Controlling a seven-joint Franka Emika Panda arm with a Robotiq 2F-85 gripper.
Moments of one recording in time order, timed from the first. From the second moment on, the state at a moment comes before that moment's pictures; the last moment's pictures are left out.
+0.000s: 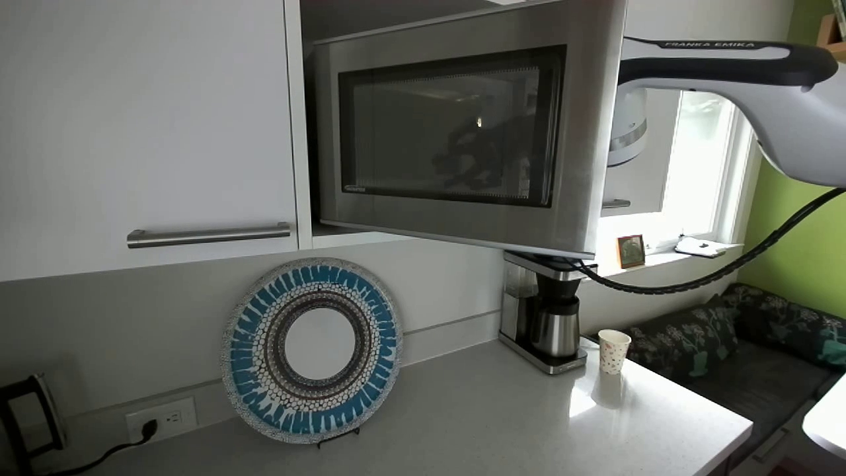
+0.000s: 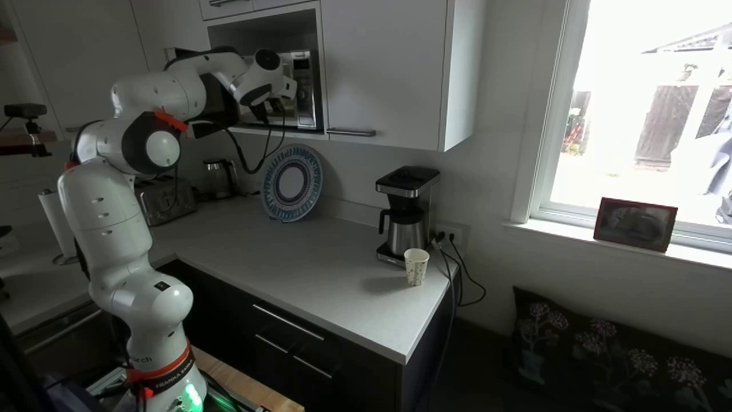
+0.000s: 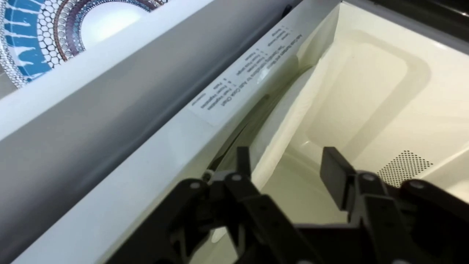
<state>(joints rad) 0.07 -0.06 0.09 -1.54 0.86 2.33 0.11</state>
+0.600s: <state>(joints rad) 0.07 -0.05 0.09 -1.53 0.86 2.33 0.12</state>
